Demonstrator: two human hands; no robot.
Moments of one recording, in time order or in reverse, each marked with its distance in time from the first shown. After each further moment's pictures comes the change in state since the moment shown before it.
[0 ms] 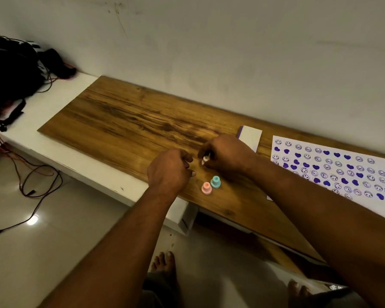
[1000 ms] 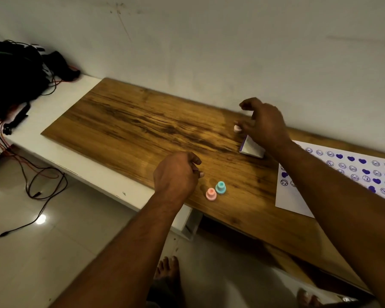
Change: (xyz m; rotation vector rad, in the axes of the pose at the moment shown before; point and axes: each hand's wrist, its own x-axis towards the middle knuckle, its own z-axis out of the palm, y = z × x) left_hand 0.002 0.010 0.002 -0.010 -0.017 0.012; right_hand 0.014 0.082 -0.040 0.063 0.537 0.255
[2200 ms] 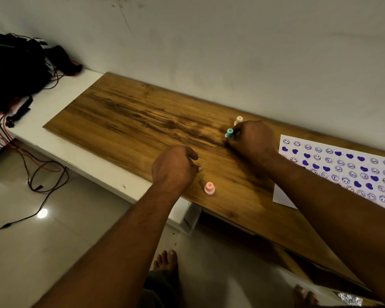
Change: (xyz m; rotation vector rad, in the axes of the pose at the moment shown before) left_hand -0.001 0.000 -0.003 0.012 0.009 -0.042; right_hand -0.032 -0.022 0.025 -0.275 -0.111 0.079
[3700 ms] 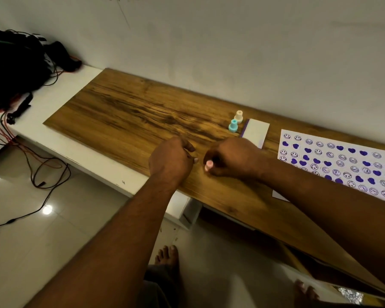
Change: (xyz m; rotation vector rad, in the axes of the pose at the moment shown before) left_hand 0.009 -0.004 0.003 -0.021 0.060 -0.002; right_hand -0.045 -0.034 -0.020 0.093 -0.375 -0.632
